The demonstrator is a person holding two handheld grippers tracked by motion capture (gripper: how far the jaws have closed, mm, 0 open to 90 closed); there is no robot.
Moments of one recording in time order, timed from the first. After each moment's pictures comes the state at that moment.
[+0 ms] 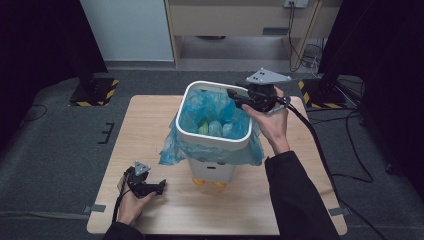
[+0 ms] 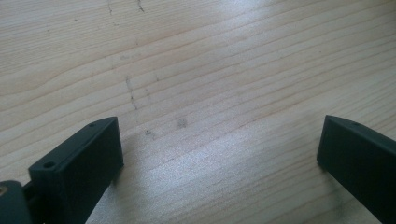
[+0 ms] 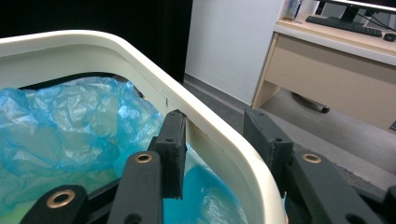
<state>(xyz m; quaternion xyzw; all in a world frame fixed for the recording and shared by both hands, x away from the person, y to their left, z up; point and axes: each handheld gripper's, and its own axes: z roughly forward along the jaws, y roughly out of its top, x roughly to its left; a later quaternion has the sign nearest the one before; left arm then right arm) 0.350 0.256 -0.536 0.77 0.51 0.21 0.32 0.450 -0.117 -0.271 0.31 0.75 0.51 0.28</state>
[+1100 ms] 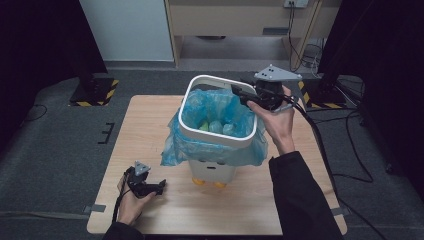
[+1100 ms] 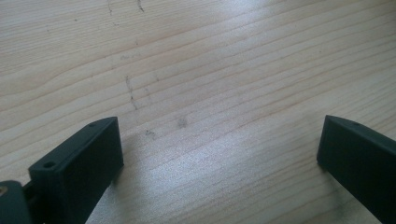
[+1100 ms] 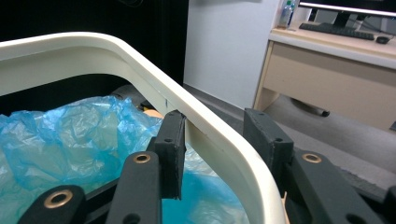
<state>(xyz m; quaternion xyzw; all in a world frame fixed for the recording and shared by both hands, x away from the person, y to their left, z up) 0.350 0.257 -0.536 0.77 0.51 0.21 0.32 0.444 -0.128 -0.260 0.33 0.73 0.54 0.28</state>
